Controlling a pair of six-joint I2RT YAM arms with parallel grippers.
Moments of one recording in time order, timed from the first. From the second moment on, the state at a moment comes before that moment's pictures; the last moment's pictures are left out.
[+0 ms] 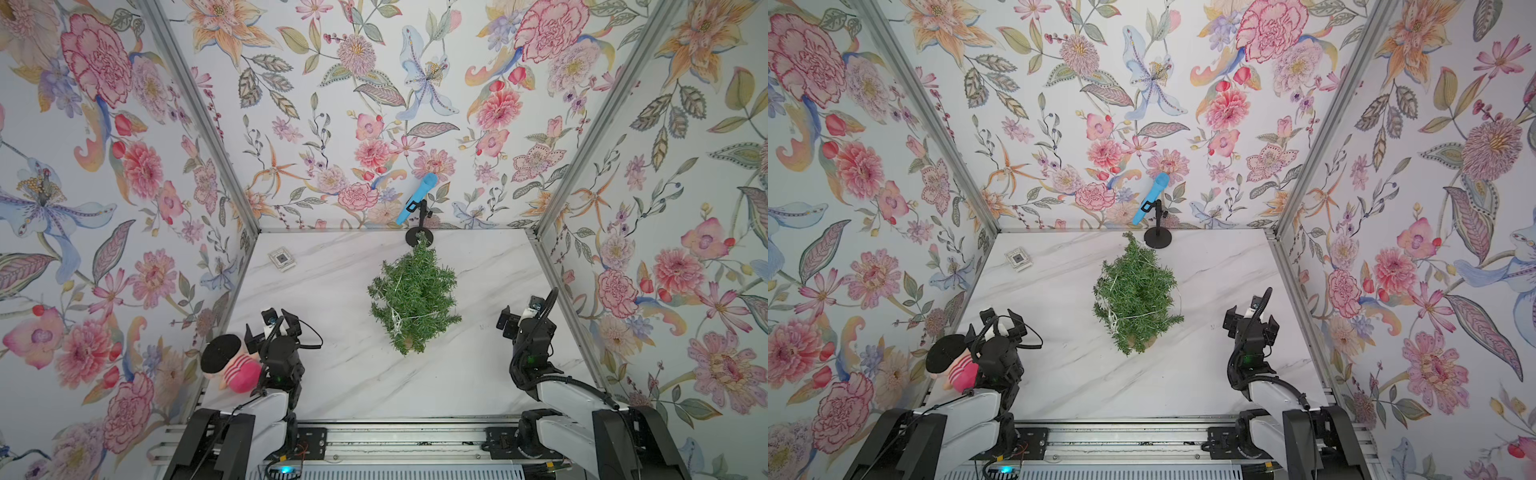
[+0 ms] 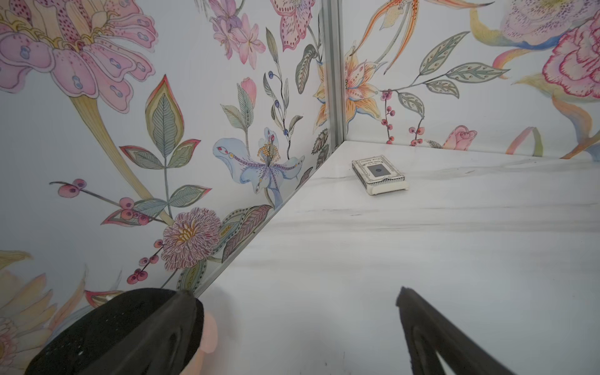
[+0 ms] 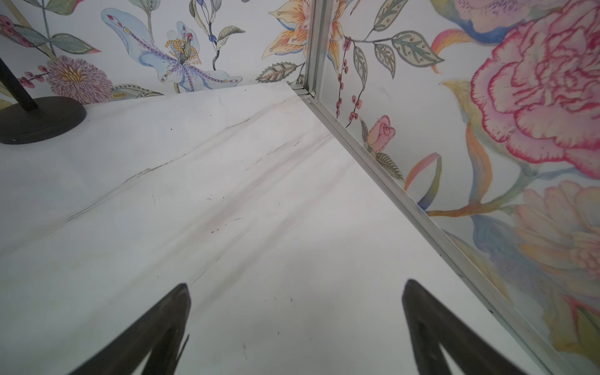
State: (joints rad) left arm -0.13 1.13 0.02 0.99 -0.73 0.07; right arm 0.13 1.16 0.18 0.63 0.47 0.10
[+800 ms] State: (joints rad) left arm -0.04 1.56 0.15 1.38 -0.39 0.15; right arm 0.07 1.54 0.29 0.99 0.17 -0.03
